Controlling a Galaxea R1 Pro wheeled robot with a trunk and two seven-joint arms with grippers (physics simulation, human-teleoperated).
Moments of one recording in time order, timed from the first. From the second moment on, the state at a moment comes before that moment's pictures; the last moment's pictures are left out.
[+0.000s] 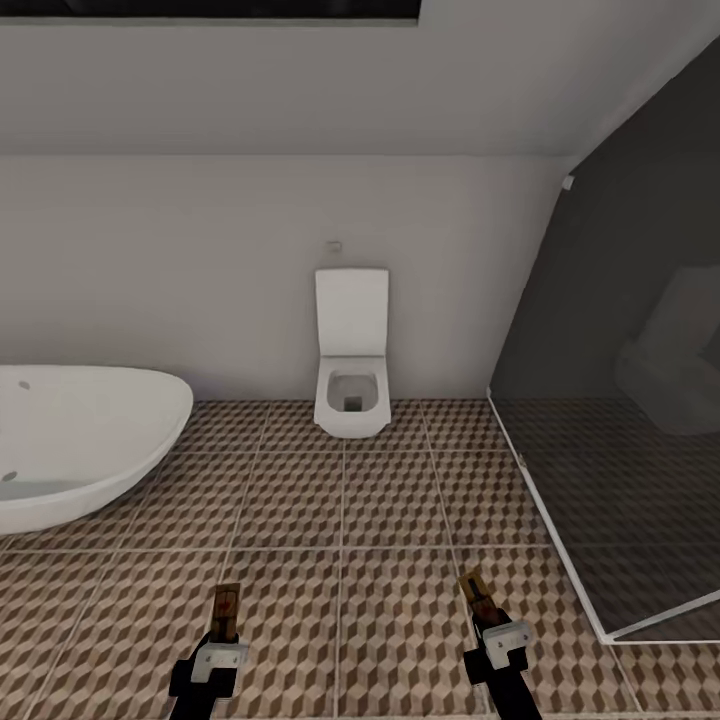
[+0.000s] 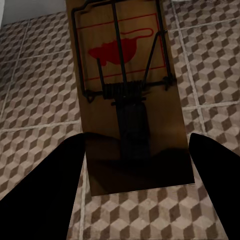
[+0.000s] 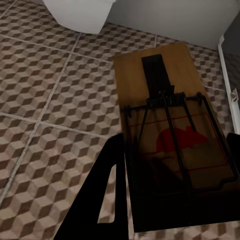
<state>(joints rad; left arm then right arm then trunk) -0.47 0.00 -0.87 0.04 0.65 -0.79 0.25 -0.31 0.00 -0.02 -0.39 0.31 -0.65 -0.11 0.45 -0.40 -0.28</state>
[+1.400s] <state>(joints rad) -0.47 0.00 -0.86 0.04 0.65 -0.79 0.25 -0.31 0.00 -0.02 -0.39 0.31 -0.65 -0.11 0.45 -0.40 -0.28</state>
